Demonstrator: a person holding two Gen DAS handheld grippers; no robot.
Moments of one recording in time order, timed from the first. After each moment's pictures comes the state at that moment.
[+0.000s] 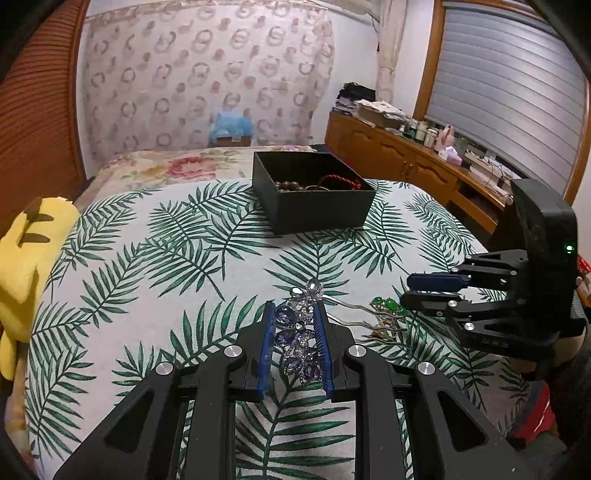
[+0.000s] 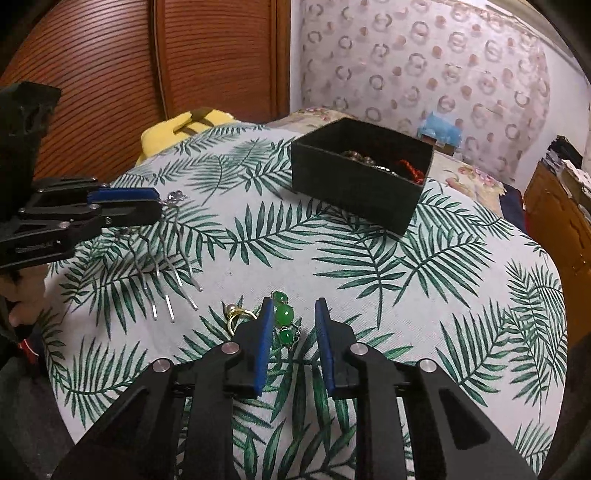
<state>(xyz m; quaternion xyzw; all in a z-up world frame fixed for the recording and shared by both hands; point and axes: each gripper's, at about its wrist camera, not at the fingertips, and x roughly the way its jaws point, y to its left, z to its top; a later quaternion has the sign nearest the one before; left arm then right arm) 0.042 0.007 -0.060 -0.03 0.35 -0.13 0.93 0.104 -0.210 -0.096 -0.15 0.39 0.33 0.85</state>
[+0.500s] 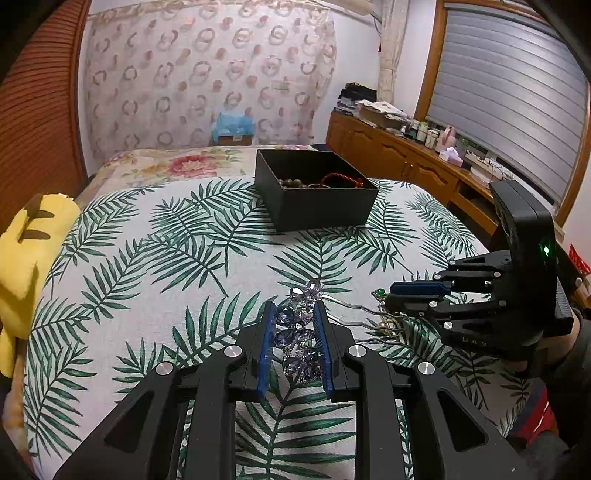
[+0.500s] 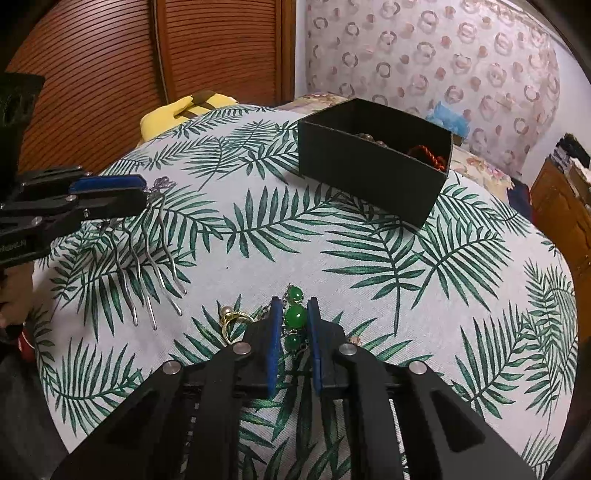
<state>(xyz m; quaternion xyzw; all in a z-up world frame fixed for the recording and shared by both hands) 0.041 0.009 -0.062 -0.03 0.35 -0.13 0.93 0.112 -0.198 -0.109 -0.17 0.41 0.34 0.83</state>
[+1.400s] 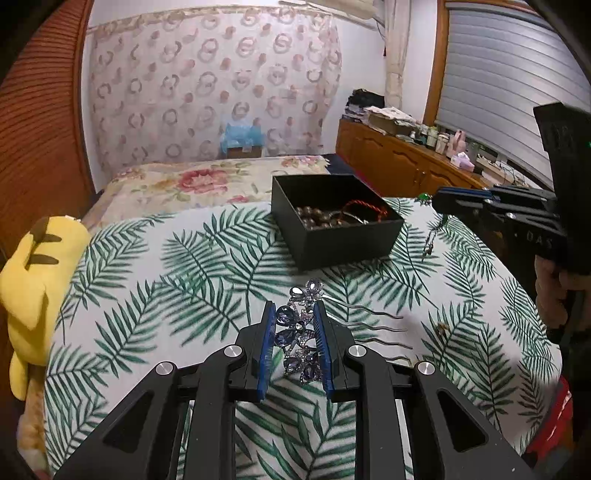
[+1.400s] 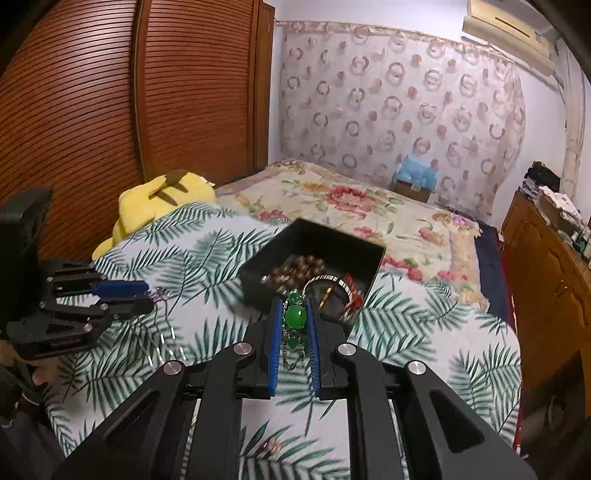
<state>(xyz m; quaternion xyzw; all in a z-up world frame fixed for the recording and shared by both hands) 0.079 0.016 -0.045 -0.01 0.34 -0.11 0.93 0.162 -0.212 -0.012 -0.13 0.30 0.31 0.89</state>
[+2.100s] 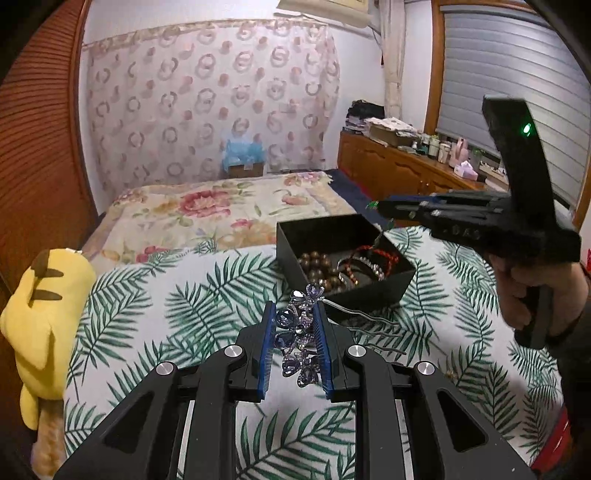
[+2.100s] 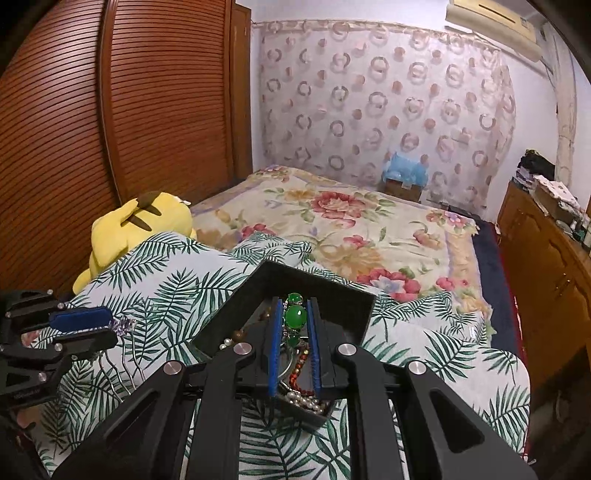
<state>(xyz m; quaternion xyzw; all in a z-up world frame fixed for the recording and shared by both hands) 0.117 0.012 -0.014 0.00 0.31 -0.11 0.94 0.239 -0.187 -0.014 -0.10 0.31 0.29 0.90</state>
